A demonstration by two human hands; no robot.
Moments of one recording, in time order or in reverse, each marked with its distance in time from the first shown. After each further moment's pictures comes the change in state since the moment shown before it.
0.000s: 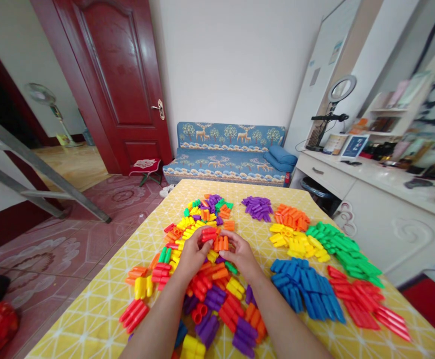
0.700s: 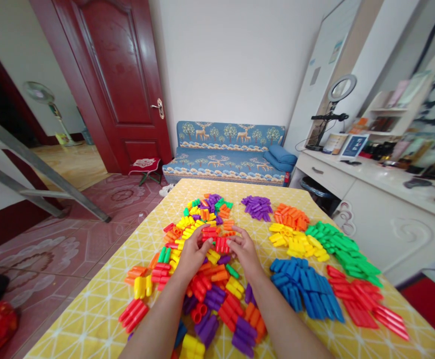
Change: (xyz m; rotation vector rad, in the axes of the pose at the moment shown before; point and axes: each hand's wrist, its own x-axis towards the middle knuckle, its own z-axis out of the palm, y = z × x) left_hand -0.003 0.008 0.002 0.011 0.003 -0.081; right_hand 0.002 0.000 -0.005 0.068 0.200 0.095
